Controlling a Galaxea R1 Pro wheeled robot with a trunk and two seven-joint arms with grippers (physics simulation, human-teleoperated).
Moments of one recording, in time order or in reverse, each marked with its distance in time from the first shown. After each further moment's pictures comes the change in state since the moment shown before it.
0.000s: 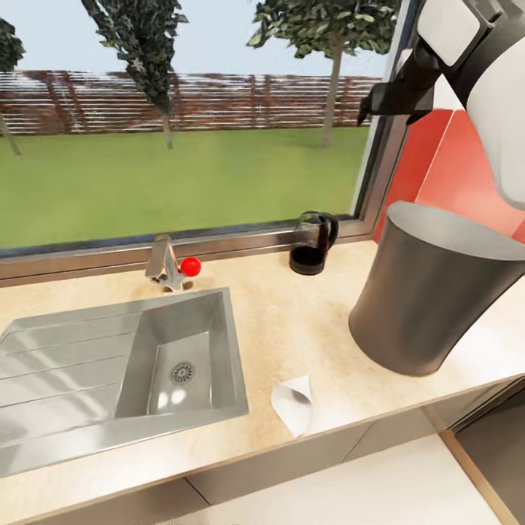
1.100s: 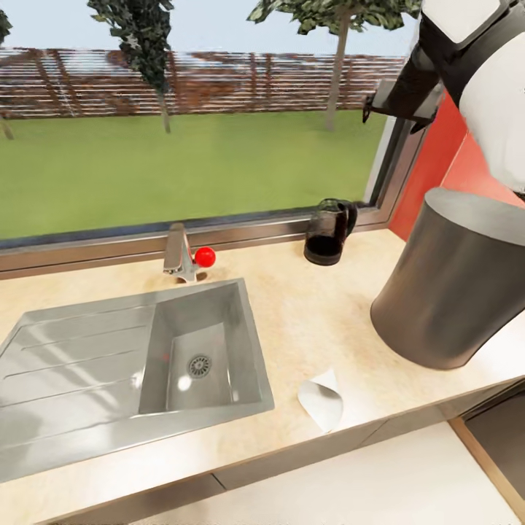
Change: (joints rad) left arm 0.000 -0.021 -0.003 0.000 -0.001 0.001 0.008; right arm 0.000 0.033 -0.406 -0.010 -0.031 -0.110 -0.420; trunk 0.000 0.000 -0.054
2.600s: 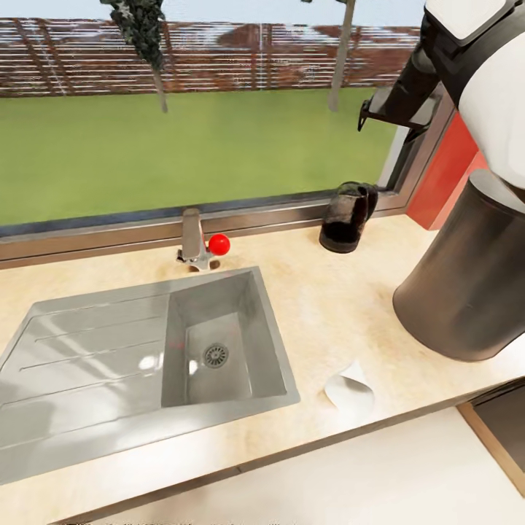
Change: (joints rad) left arm 0.000 -0.011 0.000 0.000 0.001 0.002 0.012; right arm 0.001 0.003 -0.081 -0.004 -0.009 0.070 -0.044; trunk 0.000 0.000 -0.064
